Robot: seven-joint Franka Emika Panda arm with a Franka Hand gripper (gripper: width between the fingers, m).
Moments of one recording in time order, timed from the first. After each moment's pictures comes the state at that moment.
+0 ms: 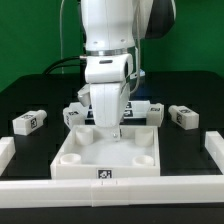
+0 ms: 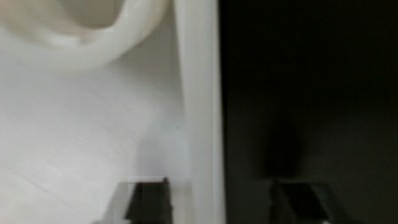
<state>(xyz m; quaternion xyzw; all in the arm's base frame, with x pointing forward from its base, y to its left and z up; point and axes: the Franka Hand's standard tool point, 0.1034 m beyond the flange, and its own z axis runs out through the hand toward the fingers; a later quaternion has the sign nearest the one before) 0.462 -0.013 0.007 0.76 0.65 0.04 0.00</state>
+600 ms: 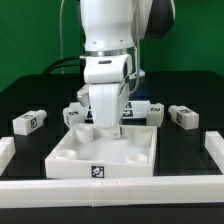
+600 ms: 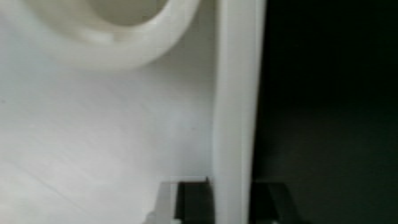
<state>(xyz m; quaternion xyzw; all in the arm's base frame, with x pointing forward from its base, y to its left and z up) 0.461 -0.015 0.006 0.76 0.65 0.04 0.00</state>
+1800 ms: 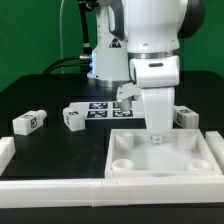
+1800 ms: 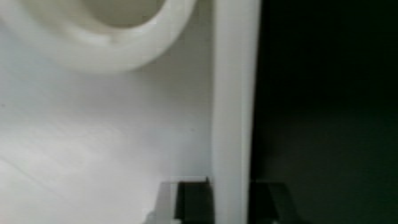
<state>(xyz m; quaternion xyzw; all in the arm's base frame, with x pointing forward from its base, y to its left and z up) 0.489 0.067 0.007 0.73 0.68 0.03 0.00</state>
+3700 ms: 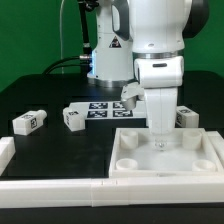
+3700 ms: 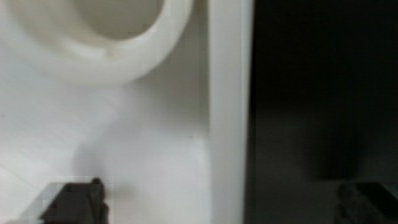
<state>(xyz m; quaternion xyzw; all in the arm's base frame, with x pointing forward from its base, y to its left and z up) 0.484 0.067 0.013 0.74 0.67 0.04 0.00</state>
